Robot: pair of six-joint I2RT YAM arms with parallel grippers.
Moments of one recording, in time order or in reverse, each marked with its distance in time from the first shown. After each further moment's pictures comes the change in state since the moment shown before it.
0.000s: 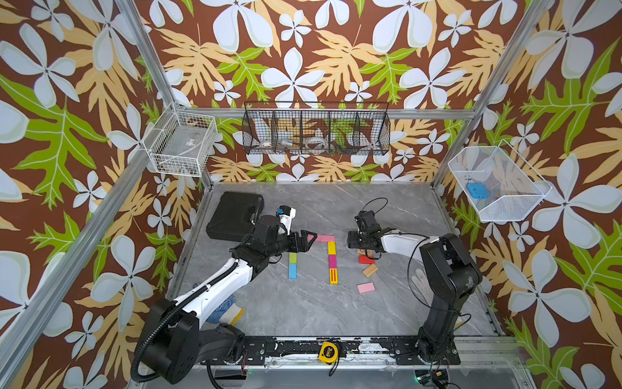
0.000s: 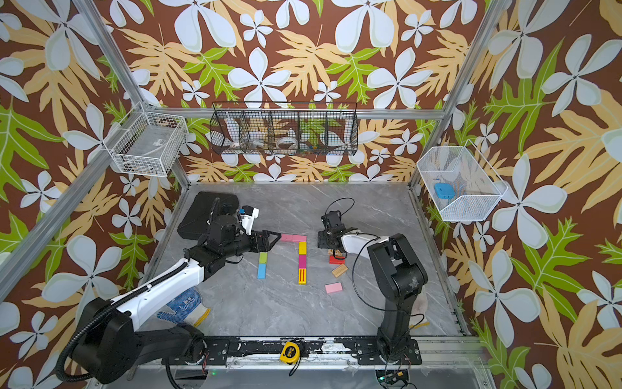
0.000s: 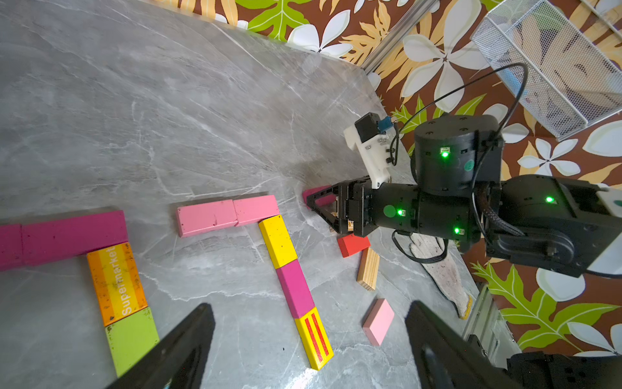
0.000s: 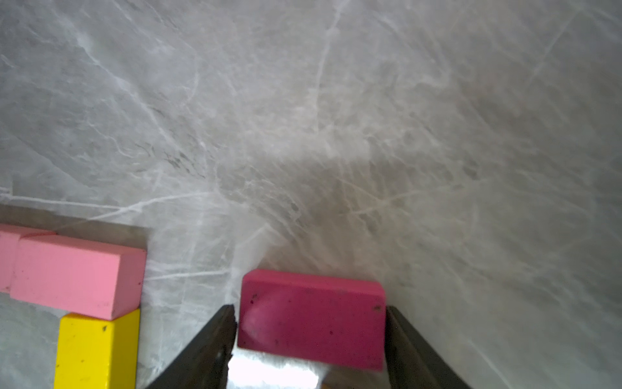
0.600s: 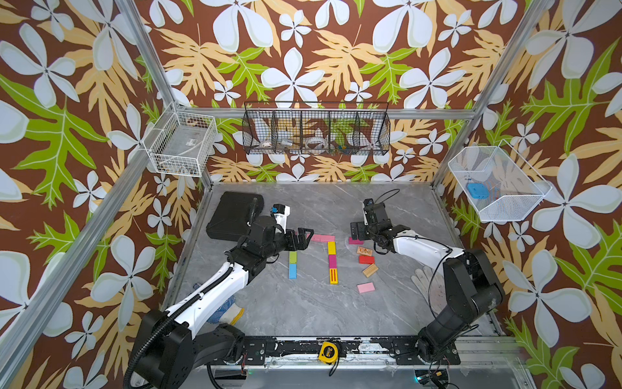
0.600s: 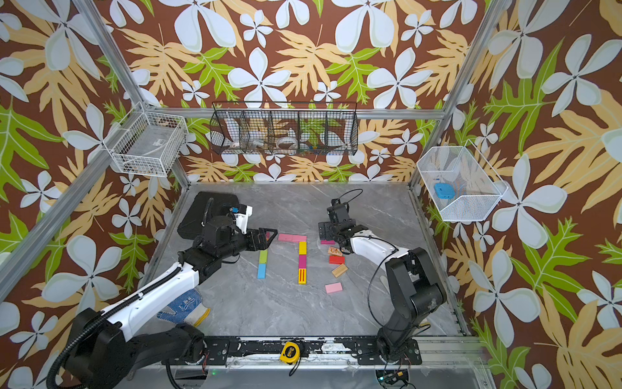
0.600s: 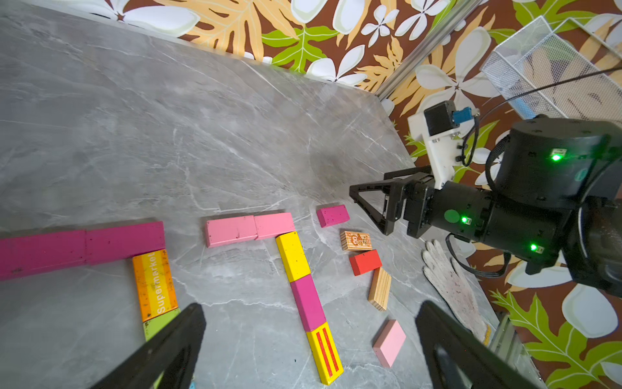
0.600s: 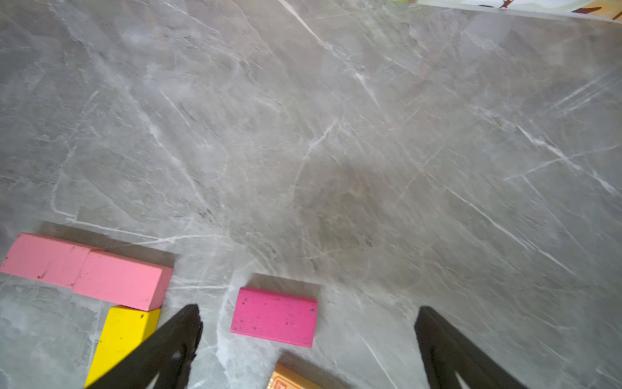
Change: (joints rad) left arm 0.000 -0.075 -0.006 -0.026 -0.113 -0.011; right arm -0.029 -0.190 -0.019 0.002 0.115 -0.201
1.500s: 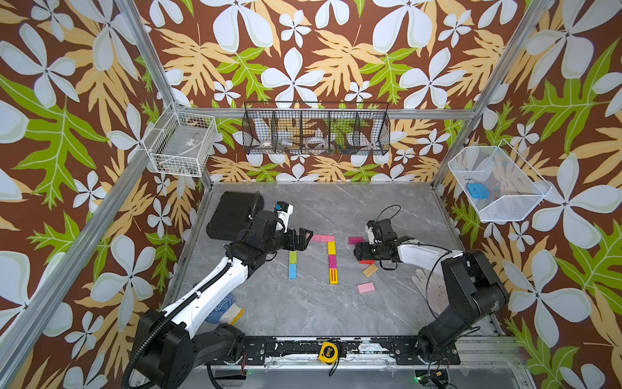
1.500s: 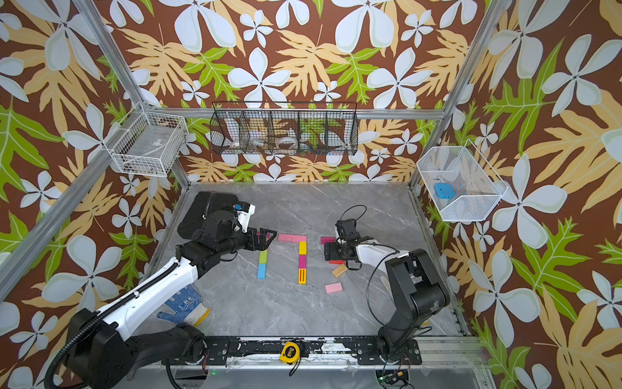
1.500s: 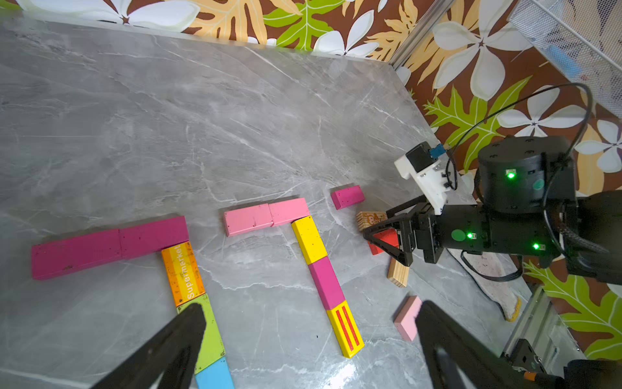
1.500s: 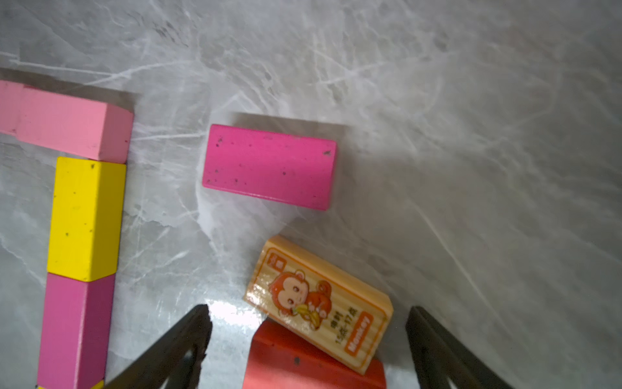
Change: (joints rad) left arm 0.000 0.021 0.103 -0.174 0.013 0.133; right arm -0.040 -0.014 -0.188 -0.068 -0.251 0.084
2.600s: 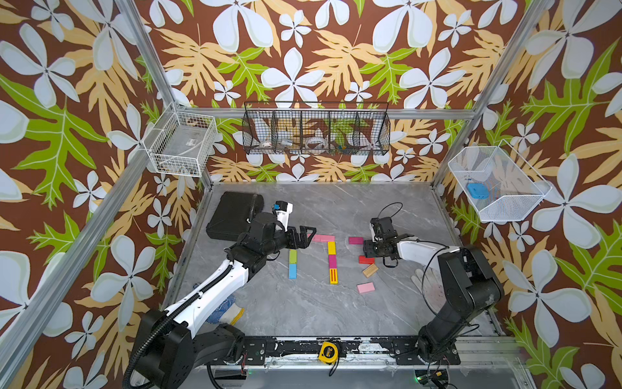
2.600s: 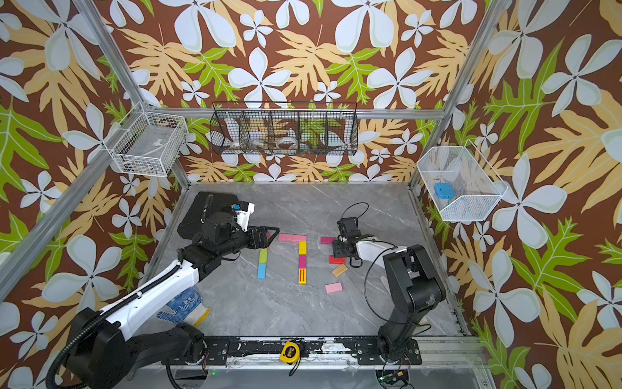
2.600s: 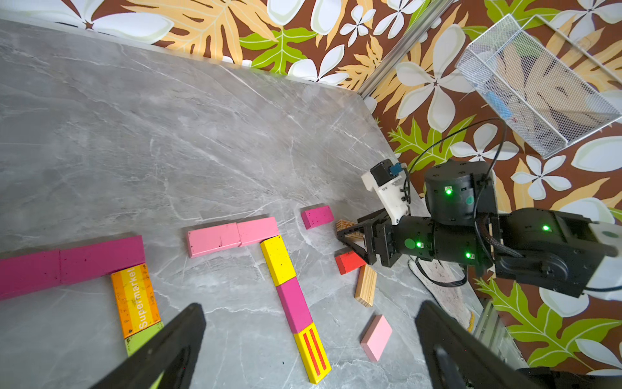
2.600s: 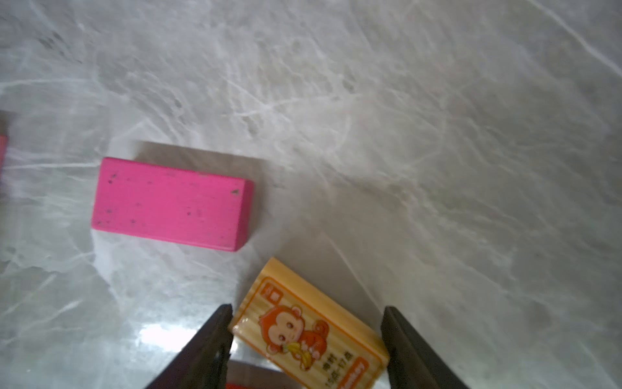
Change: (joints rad) left arm 0.000 -0.006 -0.063 0.170 0.055 -0.111; right arm -0.047 0.053 0.050 -0.017 0.140 -0.116
